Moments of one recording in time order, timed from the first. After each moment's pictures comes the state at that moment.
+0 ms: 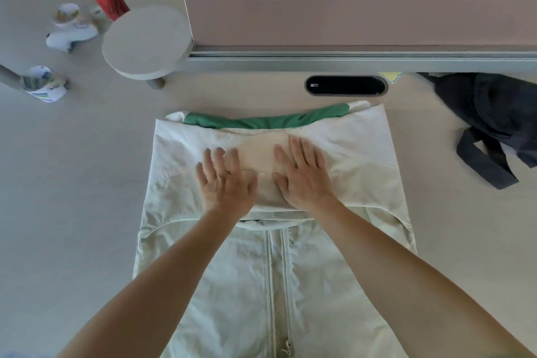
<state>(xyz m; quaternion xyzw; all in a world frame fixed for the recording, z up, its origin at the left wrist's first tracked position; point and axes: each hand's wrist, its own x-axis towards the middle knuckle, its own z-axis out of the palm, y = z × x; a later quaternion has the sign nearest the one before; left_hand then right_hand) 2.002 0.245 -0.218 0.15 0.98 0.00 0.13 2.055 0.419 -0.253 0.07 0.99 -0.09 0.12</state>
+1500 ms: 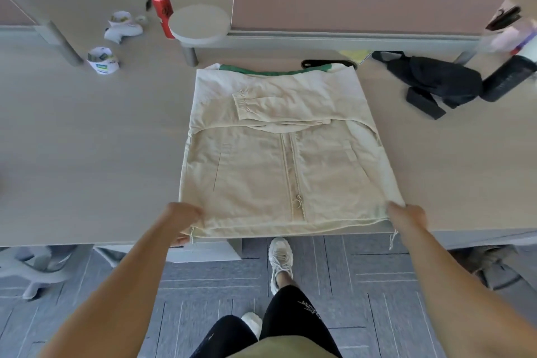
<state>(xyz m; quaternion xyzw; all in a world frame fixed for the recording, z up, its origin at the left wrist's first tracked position) 2.141 -0.032 -0.221 -0.20 0.84 0.32 0.39 2.388 0.383 -0.222 0.67 0.64 -0.38 -0.02</state>
